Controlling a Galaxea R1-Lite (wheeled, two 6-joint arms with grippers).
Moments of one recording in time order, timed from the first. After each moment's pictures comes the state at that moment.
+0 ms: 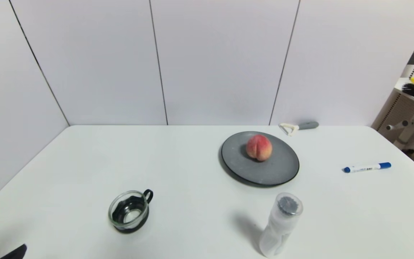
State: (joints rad) left arm -0.10 0.53 -0.55 0.13 -0.35 0.30; right arm 0.00 0.00 0.00 -0.01 -0.03 0.09
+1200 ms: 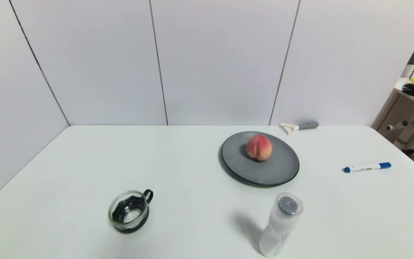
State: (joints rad) left arm 0.00 0.00 0.00 0.01 -0.02 0.05; right arm 0.00 0.00 0.00 -0.01 -0.03 0.09
